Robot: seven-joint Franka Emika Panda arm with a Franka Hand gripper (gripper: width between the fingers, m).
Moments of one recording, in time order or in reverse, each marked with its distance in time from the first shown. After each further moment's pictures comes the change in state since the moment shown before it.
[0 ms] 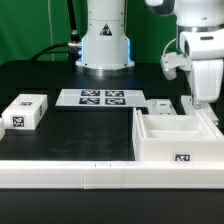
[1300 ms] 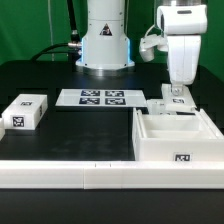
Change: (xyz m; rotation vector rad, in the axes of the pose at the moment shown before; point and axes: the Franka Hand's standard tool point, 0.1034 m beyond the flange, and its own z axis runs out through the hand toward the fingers) arm -0.043 0.034 -0.020 -0.023 -0.009 0.027
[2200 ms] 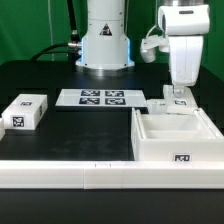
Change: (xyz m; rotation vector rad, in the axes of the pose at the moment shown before) arm 0.003 0.015 -0.003 -0.007 0.006 0.006
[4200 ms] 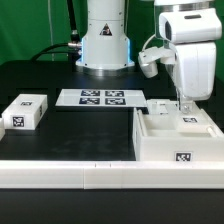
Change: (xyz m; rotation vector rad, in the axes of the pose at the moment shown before) arm 0.002 0.071 0.004 -0.055 0.048 -0.083
